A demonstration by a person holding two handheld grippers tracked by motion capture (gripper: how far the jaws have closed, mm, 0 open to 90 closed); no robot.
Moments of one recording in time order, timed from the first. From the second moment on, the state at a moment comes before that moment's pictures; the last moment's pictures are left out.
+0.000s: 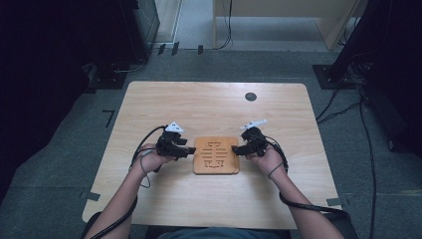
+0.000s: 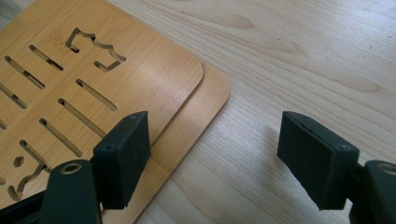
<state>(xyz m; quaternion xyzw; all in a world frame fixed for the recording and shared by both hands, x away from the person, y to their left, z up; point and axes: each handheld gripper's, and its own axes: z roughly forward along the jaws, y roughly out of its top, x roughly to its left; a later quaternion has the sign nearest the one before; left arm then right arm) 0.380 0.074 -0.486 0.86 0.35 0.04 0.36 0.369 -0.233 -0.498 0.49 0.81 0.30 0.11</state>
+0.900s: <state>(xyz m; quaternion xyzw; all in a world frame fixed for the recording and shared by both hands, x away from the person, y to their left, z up) 0.374 0.072 -0.483 0.86 0.35 0.03 0.36 0.372 -0.216 -0.501 0.47 0.82 0.31 0.12</state>
